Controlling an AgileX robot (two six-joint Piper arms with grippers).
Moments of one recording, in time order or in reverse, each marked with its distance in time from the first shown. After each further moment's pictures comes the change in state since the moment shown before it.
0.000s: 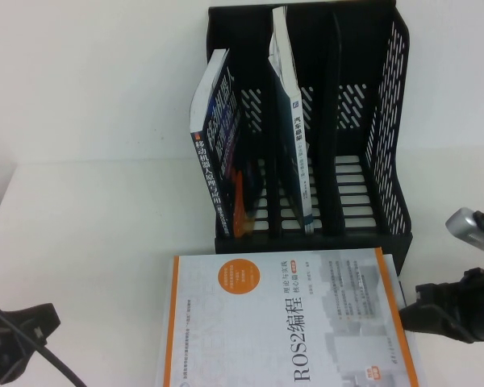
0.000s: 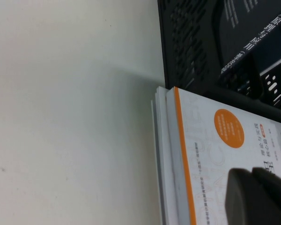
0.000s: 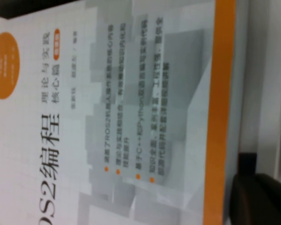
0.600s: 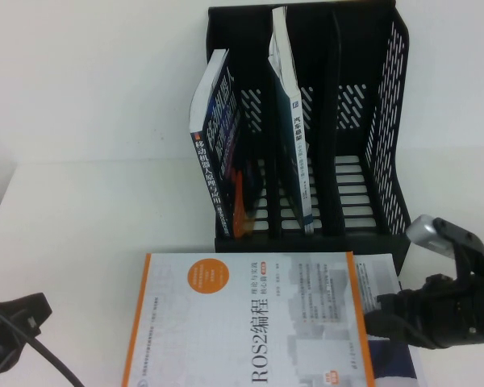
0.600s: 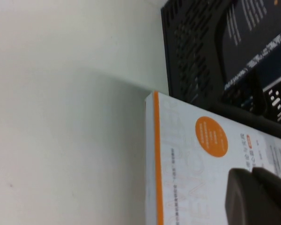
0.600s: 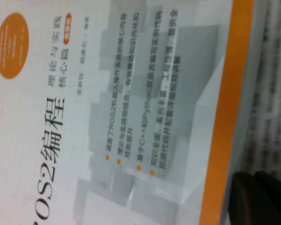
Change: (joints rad) right arm 0.156 0.027 -0.004 0.133 -0.074 -0.058; left arm 0.000 0.000 0.000 -0.004 -0.048 0.001
